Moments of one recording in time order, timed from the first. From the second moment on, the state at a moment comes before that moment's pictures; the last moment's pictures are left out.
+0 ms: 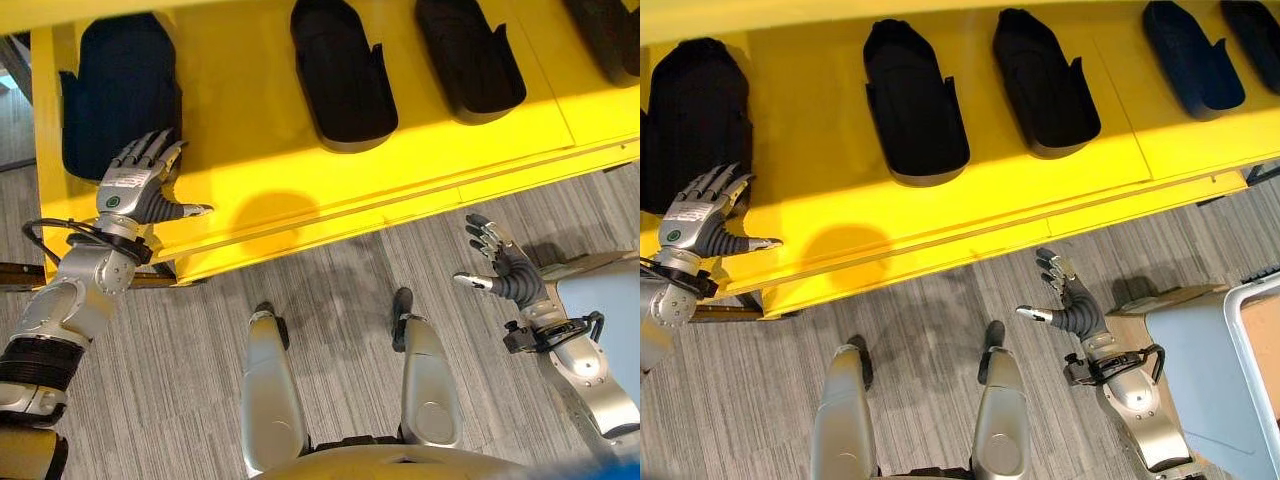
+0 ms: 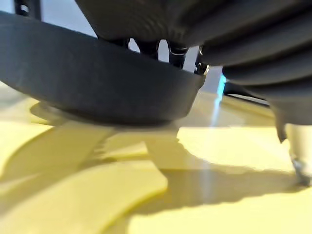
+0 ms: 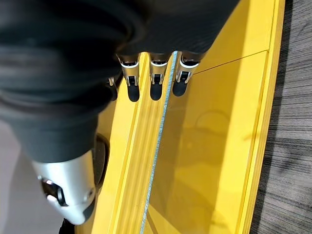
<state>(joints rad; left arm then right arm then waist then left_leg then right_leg) -0.19 1.00 -0.02 0.17 0.57 -0.14 0.31 0.18 -0.63 0.12 -0.18 0.38 -0.20 0.00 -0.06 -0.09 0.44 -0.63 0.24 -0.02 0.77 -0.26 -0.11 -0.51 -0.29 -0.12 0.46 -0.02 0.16</state>
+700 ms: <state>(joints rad) -0.14 1.00 0.15 -0.10 0.38 -0.22 0.35 0.15 -0.63 0.13 -0.22 0.38 -0.21 -0.01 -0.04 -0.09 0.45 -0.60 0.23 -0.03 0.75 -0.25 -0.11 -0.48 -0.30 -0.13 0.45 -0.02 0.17</state>
